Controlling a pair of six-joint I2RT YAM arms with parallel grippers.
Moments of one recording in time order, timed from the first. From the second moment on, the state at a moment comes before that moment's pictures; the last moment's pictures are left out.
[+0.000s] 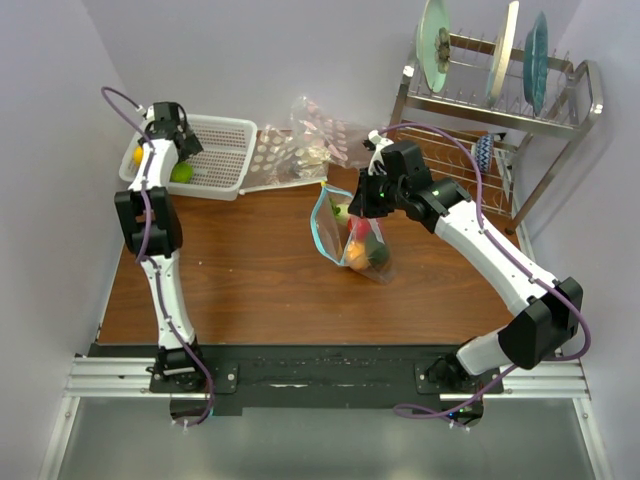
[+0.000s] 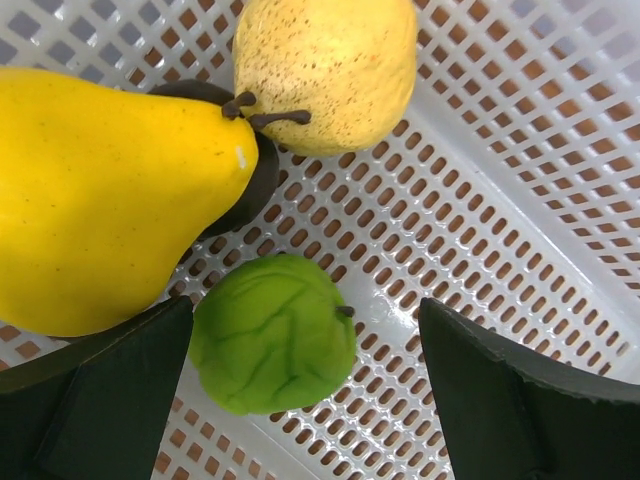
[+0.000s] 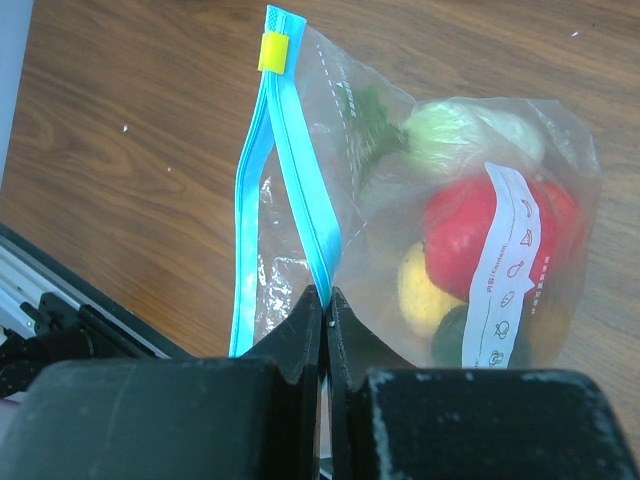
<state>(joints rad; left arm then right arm) 0.16 2.40 2.16 -0.57 -0.29 -0.40 0.55 1.46 1.42 -0.65 -0.14 0.40</state>
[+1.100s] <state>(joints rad) 0.18 2.37 2.23 -0.67 0.01 -0.41 0.55 1.46 1.42 -0.65 -0.14 0.40</state>
